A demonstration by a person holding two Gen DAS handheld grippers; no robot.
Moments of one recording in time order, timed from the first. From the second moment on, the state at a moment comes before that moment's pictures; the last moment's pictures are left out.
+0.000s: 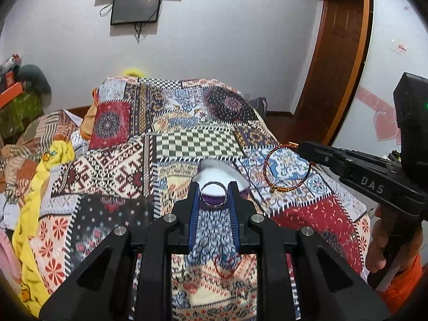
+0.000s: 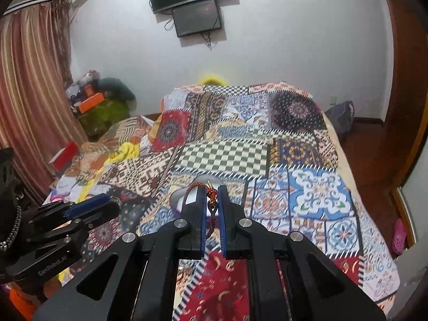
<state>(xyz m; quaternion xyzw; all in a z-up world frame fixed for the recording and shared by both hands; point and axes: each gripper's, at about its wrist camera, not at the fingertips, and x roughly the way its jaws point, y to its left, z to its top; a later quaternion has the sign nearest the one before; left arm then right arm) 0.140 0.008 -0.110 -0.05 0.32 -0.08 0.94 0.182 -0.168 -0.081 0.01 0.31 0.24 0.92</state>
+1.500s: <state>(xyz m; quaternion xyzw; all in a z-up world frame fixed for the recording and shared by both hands) 0.256 0.011 -0.185 -0.03 0.41 -0.12 0.90 0.277 -0.115 -0.156 -0.06 0.46 0.31 0.83</state>
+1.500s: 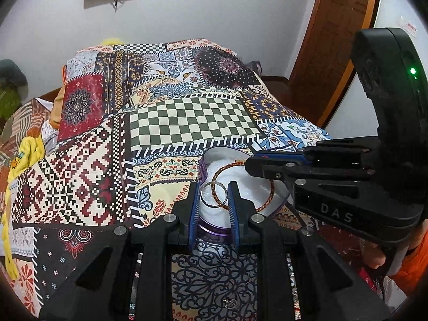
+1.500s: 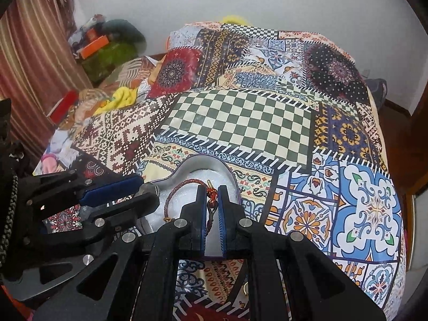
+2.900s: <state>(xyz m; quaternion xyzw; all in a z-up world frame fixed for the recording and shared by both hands) 0.233 0.010 -0.153 -0.01 0.40 -0.11 0.91 0.237 -0.143 -0.121 -0.08 0.41 0.28 0.87</state>
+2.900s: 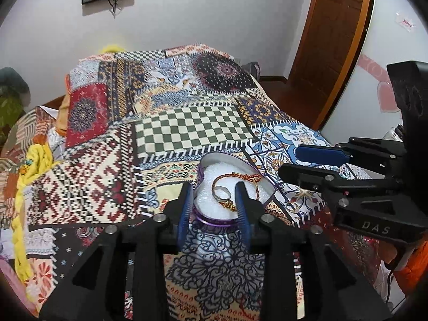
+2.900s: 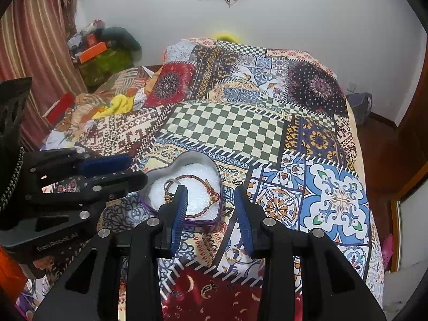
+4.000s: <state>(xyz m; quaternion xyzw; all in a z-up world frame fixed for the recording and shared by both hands) 0.182 0.012 -0.193 -0.02 0.47 -0.11 0.88 0.214 -0.182 -0.173 -0.04 0.47 0.25 0.85</state>
